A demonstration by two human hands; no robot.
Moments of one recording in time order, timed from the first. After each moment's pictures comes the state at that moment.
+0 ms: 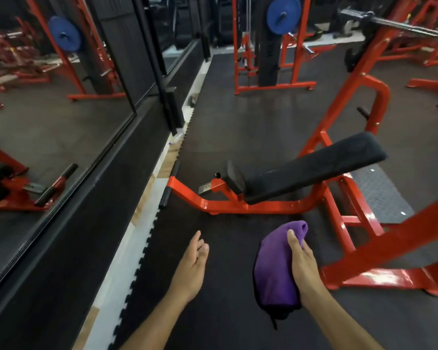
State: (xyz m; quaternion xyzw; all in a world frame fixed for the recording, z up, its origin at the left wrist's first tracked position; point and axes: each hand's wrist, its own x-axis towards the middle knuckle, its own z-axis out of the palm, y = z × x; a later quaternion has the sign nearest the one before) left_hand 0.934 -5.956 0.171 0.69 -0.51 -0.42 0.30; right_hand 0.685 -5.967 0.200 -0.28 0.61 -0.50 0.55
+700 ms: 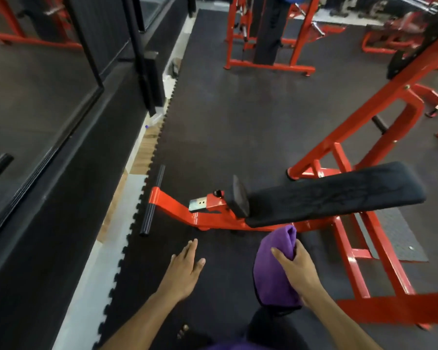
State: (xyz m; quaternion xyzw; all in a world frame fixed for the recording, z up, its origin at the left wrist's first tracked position) left_hand 1.113 -6.336 0.052 0.66 -0.66 -0.37 0.07; right_hand 0.819 -6.329 0.142 -0.43 0.73 -0.31 0.43
